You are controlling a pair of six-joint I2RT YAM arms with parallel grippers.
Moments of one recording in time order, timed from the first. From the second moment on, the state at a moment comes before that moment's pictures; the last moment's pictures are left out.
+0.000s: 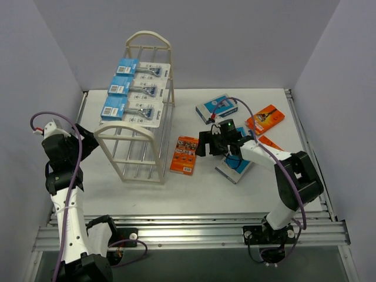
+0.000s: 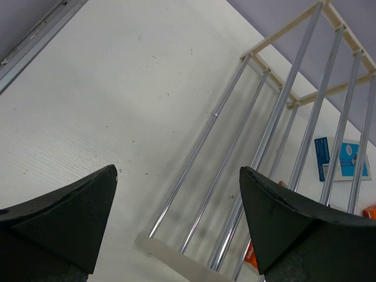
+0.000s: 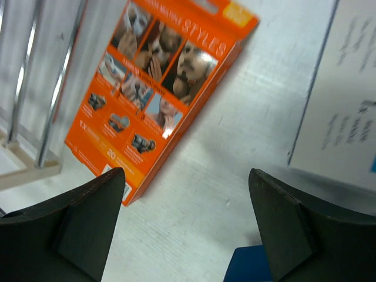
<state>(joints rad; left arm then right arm) 0.35 0.83 0.85 -0.42 0.13 -0.51 0.49 1.63 0.90 -0.07 -0.28 0.34</state>
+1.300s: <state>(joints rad) 0.33 0.86 0.85 -0.42 0.14 -0.50 0.44 2.07 1.36 -0.12 -0.40 0.16</state>
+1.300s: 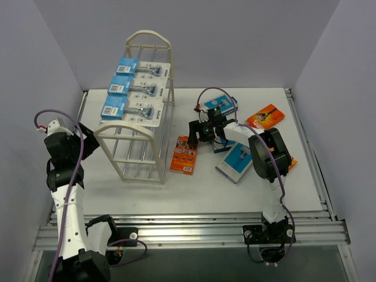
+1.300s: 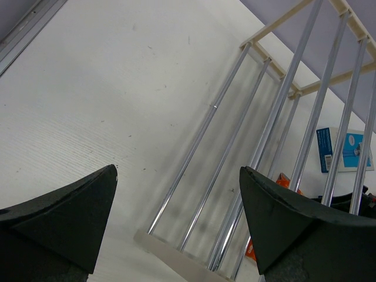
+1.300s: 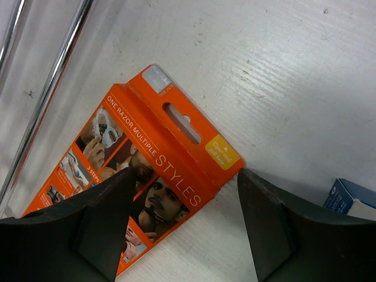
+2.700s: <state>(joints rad) 0.33 0.86 0.85 -0.42 0.16 -0.50 0.55 2.11 1.45 -0.17 -0.32 0.02</state>
